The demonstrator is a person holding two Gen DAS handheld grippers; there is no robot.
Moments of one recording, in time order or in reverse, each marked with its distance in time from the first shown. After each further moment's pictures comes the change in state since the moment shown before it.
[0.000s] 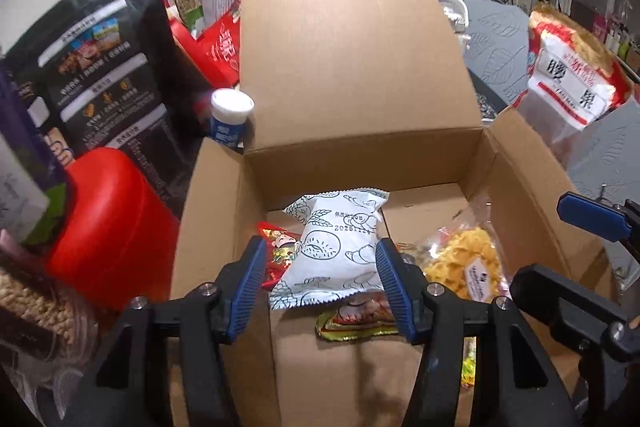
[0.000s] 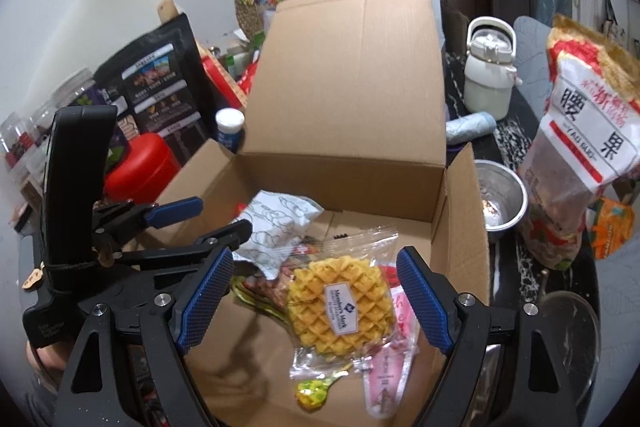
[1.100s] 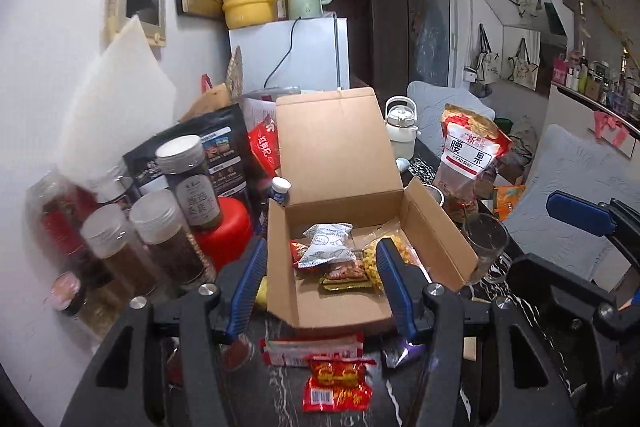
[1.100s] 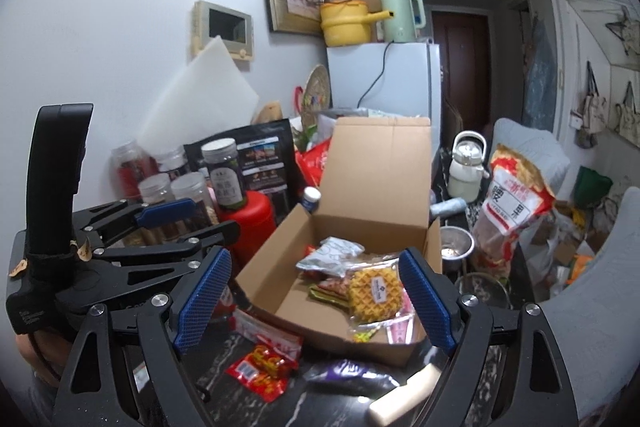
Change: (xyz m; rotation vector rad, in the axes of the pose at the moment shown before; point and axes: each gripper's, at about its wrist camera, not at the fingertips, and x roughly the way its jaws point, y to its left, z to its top) left arm -0.240 0.003 -0.061 0.021 -0.301 0.002; right arm -0.209 0.101 -0.047 -0.114 -0.291 -0.017
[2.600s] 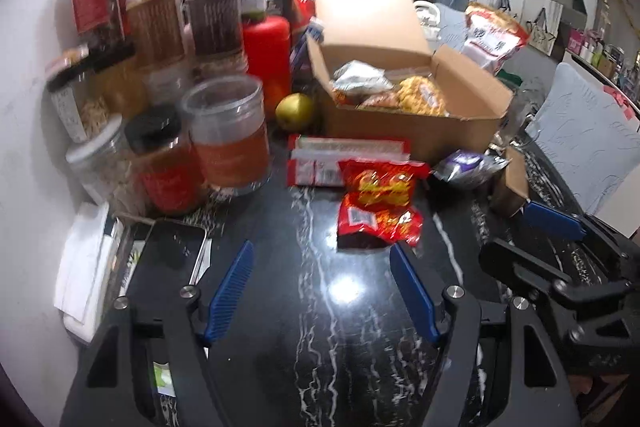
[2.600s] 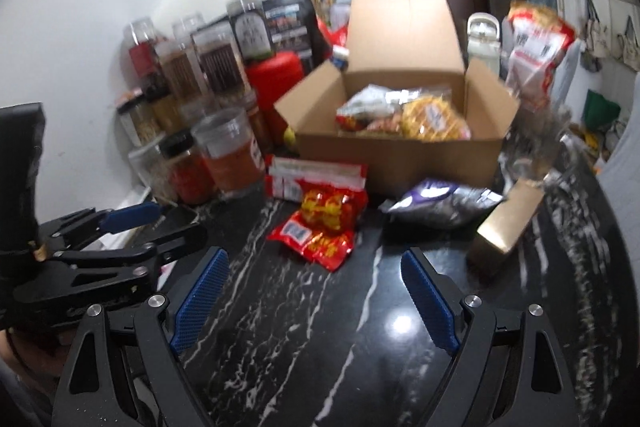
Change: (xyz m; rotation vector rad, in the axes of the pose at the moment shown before) left arm 0.010 0.054 -0.188 -0.120 0.257 -0.023; right arm 0.041 0.062 -0.171 0.120 0.234 0.028
